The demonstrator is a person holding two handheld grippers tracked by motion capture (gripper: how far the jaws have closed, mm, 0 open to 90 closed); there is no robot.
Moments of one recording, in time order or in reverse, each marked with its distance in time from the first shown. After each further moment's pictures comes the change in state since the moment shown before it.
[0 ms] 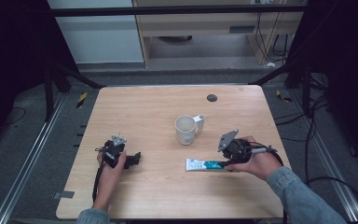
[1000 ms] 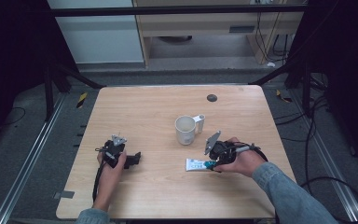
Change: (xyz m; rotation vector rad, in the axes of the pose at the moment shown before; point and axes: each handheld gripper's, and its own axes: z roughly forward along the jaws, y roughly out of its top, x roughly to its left) left arm 0.000 0.000 0.000 0.000 0.000 -0.001; right arm 0.004 0.023 0.038 0.059 0.113 -0.051
